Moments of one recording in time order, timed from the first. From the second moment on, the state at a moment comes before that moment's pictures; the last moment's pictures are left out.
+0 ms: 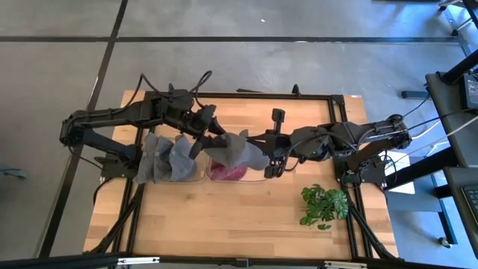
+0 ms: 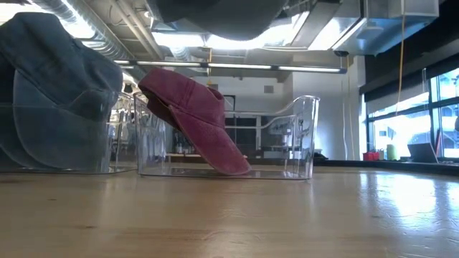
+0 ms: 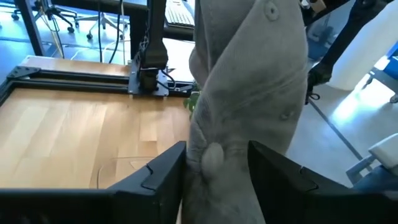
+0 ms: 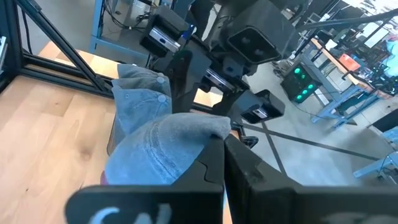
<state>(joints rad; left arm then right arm) 0.15 1.21 1.24 -0.38 0.38 -0.09 0.30 1.55 1.77 -0.60 0.55 -0.27</state>
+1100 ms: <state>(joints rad) 0.15 1.11 1.24 -0.40 0.38 -0.27 0.30 1.55 1.77 -0.58 0.69 -0.27</state>
